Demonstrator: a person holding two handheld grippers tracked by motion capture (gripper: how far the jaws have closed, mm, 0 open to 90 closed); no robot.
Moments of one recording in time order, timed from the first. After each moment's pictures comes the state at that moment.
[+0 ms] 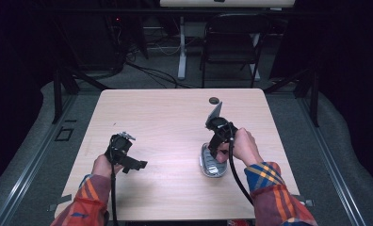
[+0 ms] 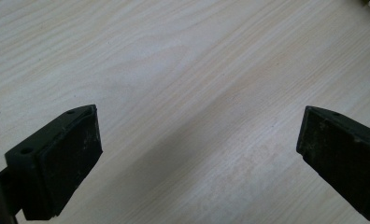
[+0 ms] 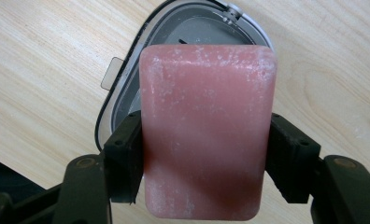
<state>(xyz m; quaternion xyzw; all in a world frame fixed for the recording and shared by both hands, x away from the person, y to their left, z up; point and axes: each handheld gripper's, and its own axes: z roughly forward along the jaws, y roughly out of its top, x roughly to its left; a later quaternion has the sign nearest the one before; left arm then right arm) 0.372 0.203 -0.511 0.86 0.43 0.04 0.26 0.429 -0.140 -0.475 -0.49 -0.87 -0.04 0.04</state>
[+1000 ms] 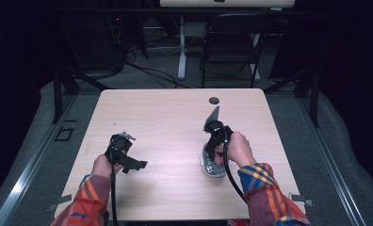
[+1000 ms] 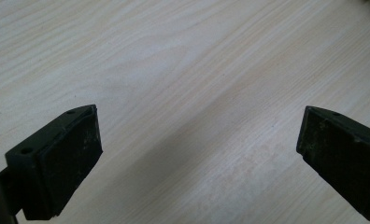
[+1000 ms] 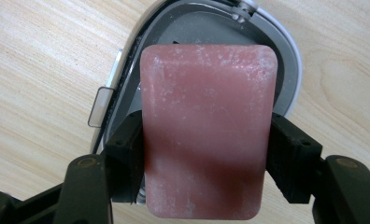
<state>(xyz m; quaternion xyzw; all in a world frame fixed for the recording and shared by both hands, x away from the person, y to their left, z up) 0.373 0.203 -0.511 0.86 0.43 0.04 0.26 0.436 -0.132 -0.496 -0.51 -0.86 0.01 0.05</state>
